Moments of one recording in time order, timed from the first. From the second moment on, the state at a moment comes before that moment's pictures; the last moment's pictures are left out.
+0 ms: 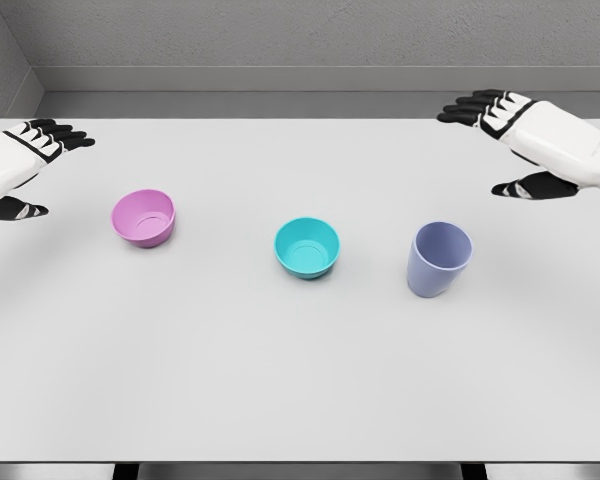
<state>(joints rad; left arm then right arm) -0.32 0.90 -0.24 -1.39 -0.55 -0.61 -0.11 -0.48 -1.02 0.51 -1.65 0.21 -0.52 0.11</state>
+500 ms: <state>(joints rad) -0.56 0.88 -0.37 -1.42 -0.59 -0.61 -0.31 -0.49 -1.04 0.47 -1.66 0.21 -0.53 0.11</state>
